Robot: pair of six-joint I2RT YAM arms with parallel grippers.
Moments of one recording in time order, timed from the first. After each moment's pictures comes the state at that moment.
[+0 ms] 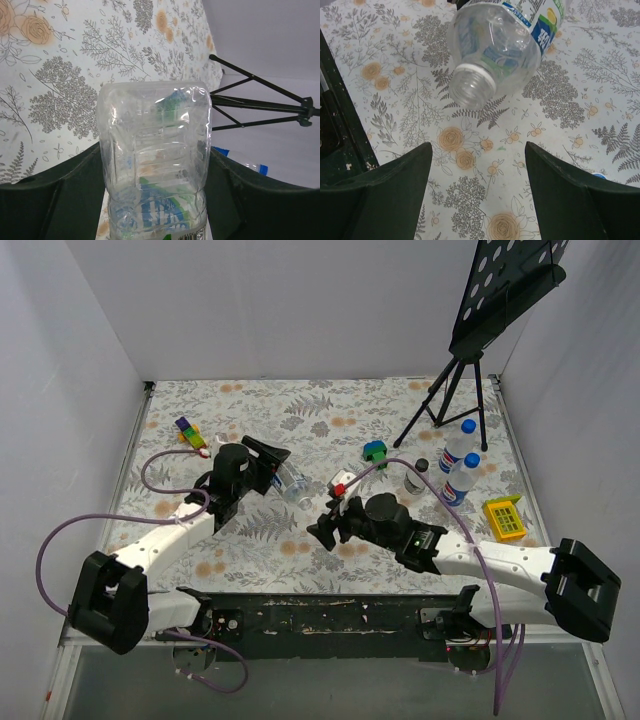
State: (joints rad) left arm -0.42 1.25 0.73 0.06 -0.07 -1.30; right arm 1.05 1.18 0.60 0.30 0.00 0.11
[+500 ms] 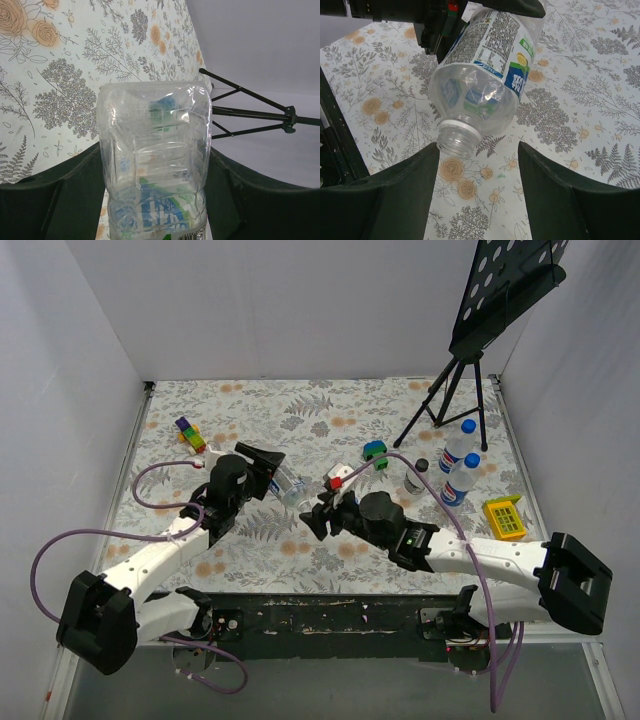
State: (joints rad) left arm -0.50 1.11 0.64 0.06 -0.20 -1.36; right arm 1.11 1.23 0.65 0.40 0.14 0.13
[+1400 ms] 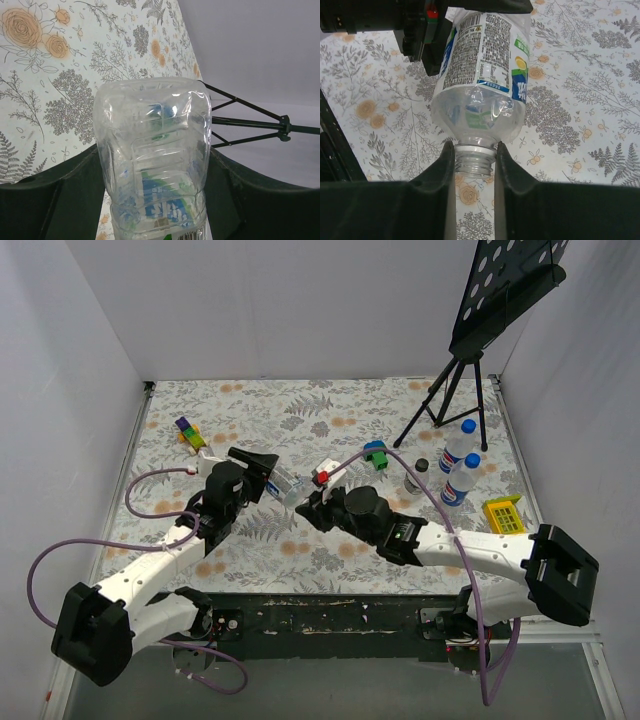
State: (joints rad) left arm -0.50 1.04 0.59 0.07 -0.26 -1.36; right arm 1.13 1.32 0.75 0.34 0.18 0.15
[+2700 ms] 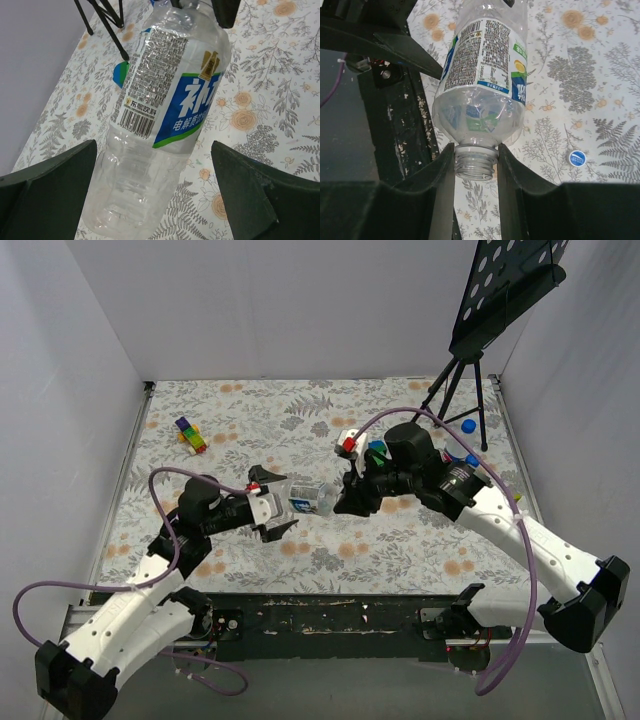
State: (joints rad) left arm -0.52 0.78 0.63 -0.09 0.63 0.59; right arm 0.80 1.18 1.17 -0.56 -0.50 -0.12
